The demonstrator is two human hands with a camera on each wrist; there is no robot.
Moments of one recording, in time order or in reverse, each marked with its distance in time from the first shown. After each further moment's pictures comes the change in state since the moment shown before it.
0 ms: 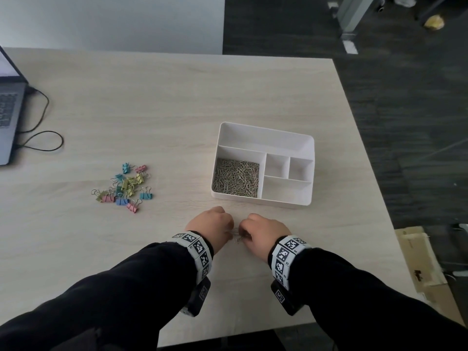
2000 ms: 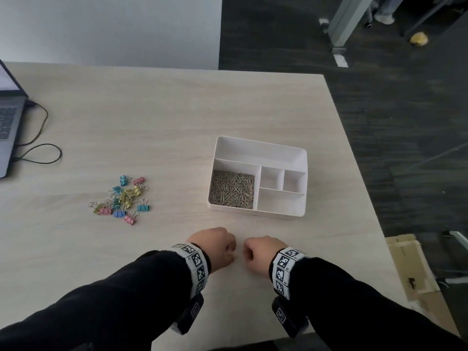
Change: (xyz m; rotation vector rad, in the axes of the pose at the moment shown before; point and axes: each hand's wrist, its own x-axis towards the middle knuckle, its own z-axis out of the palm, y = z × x) left_hand -0.006 0.011 -0.006 0.085 -0.231 0.058; right_hand -0.006 0.009 0.004 0.087 -0.194 0.147
